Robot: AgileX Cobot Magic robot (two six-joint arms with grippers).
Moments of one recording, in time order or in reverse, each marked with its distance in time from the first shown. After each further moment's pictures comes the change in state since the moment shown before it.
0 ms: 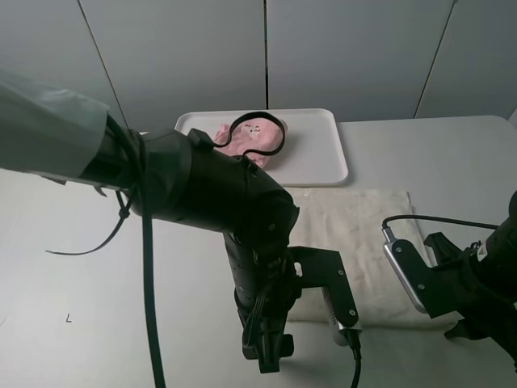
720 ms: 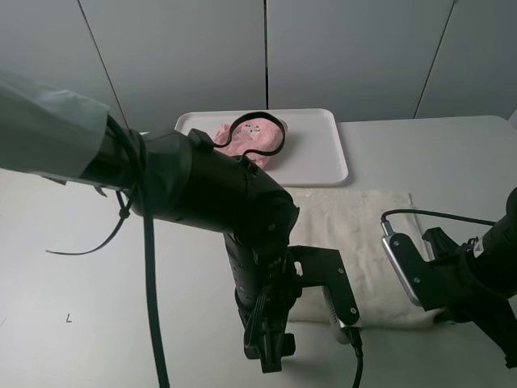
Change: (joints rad) left arm 0.000 0.000 0.000 0.000 -0.006 -0.029; right arm 0.000 0.013 -0.002 -0.002 -0.038 0.031
